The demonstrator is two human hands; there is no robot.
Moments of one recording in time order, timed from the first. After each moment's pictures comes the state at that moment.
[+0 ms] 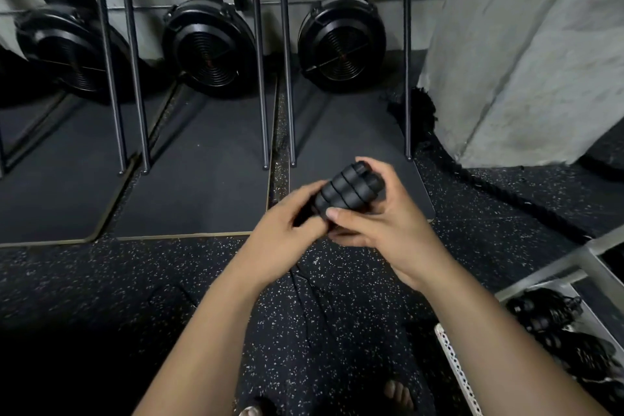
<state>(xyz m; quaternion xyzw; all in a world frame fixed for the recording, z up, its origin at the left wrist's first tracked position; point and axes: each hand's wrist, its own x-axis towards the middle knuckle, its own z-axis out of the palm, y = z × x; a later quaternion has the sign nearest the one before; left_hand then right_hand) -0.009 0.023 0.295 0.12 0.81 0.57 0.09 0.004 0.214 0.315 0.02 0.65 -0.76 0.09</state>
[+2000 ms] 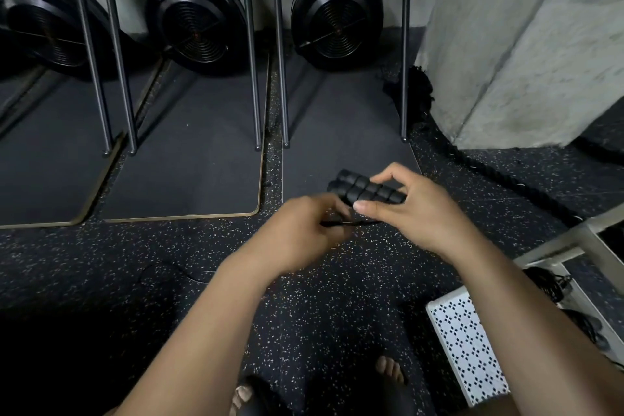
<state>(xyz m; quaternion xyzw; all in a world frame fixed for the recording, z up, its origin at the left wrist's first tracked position) -0.010 0.050 0.277 0.14 0.88 0.42 0.17 -0.007 0.274 0.294 0.05 0.91 -0.40 0.09</state>
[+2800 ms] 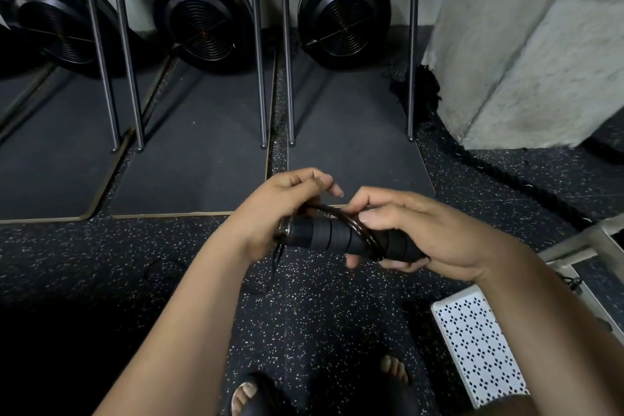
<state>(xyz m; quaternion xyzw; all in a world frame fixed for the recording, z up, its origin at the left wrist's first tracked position) -0.023 0.023 0.289 0.05 0.69 0.69 0.22 0.015 0.258 0.324 -0.11 0.67 -0.65 0.34</state>
